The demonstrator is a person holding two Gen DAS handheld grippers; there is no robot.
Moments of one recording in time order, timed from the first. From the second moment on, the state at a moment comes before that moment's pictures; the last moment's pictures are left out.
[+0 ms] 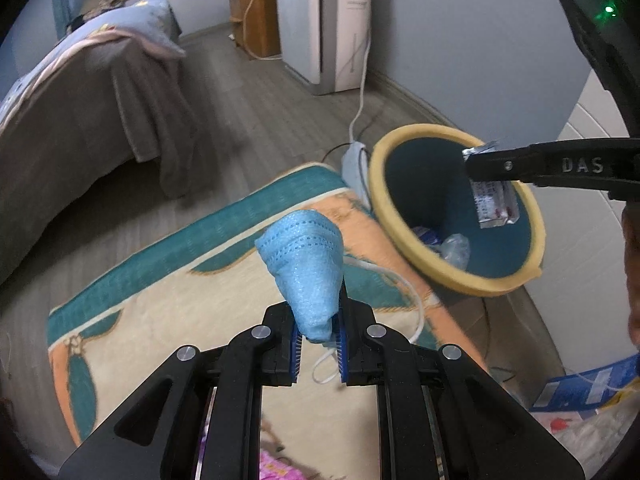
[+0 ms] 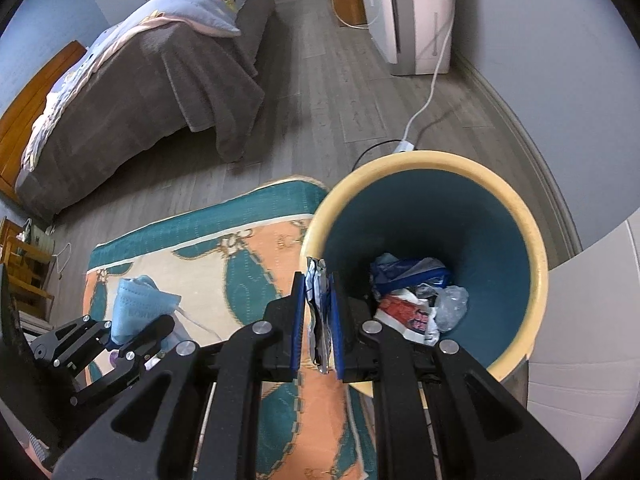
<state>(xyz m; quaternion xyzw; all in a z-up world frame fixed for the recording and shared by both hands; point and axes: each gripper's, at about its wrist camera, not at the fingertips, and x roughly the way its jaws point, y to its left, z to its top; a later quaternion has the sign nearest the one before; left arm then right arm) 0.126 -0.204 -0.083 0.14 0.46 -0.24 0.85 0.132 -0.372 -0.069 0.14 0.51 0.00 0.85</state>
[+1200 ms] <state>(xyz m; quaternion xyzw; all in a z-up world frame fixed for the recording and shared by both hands) 0.111 -0.329 -0.061 0.14 0.41 -0.32 0.85 0.103 -0.492 -0.078 0.23 0.47 -0.13 0.84</state>
